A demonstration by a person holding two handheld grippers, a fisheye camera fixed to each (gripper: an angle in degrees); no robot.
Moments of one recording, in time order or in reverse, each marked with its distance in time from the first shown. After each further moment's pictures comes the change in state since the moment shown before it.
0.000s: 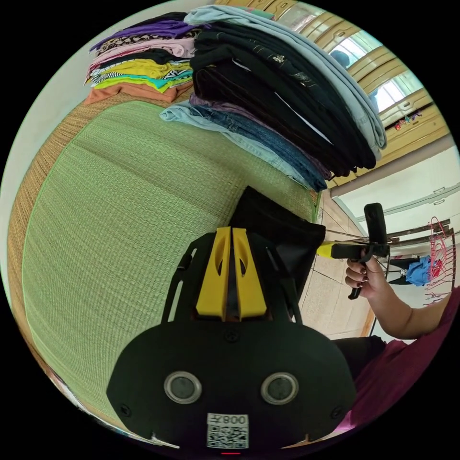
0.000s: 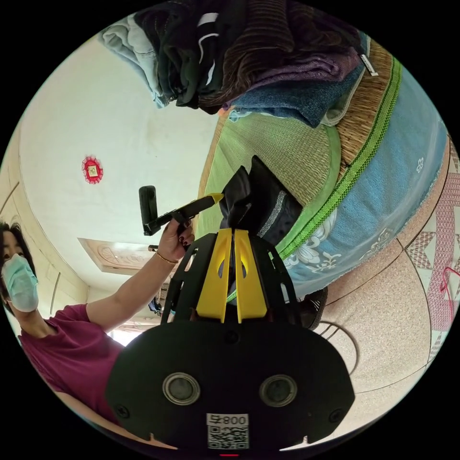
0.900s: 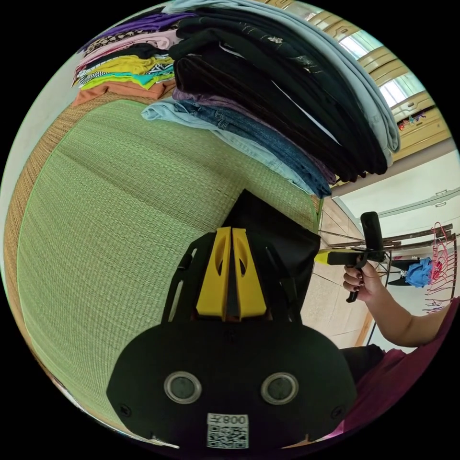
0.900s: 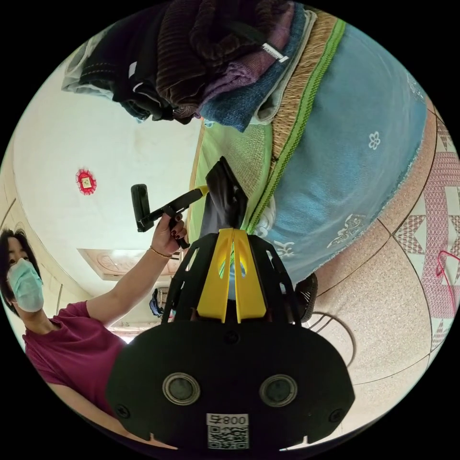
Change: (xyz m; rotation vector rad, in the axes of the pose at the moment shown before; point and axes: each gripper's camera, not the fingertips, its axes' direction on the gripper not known) left arm 0.013 -0.045 0.076 -0.009 0.006 0.004; right arm 0.023 0.021 -0.024 -0.007 0.012 0.063
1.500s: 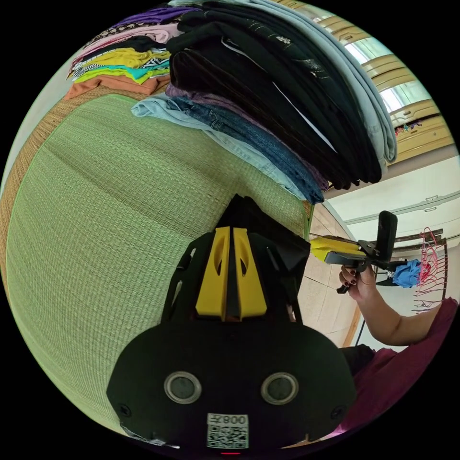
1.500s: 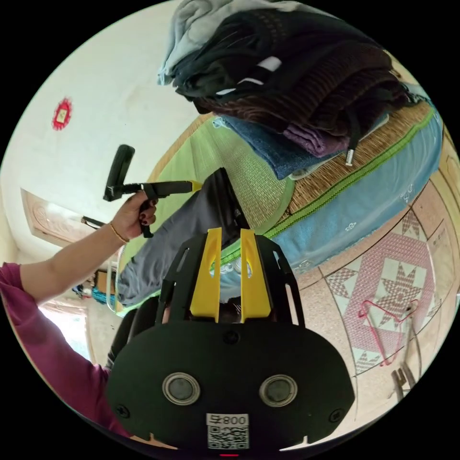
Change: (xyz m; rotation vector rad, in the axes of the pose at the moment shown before) left arm -0.029 0.015 -0.029 0.002 0.094 -0.013; right arm -0.134 -0.001 0.026 0.043 0.418 -0.286
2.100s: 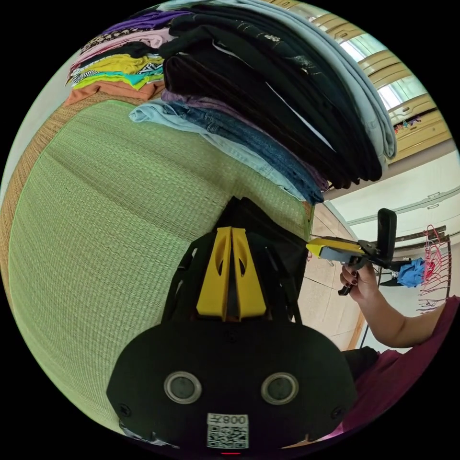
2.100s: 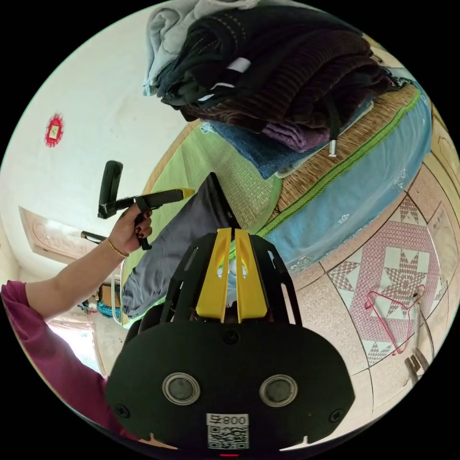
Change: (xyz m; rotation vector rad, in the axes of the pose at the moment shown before) left arm -0.029 0.060 -0.102 0.031 -0.022 0.013; right arm -0.093 -0.033 0.003 -0.001 0.021 0.051
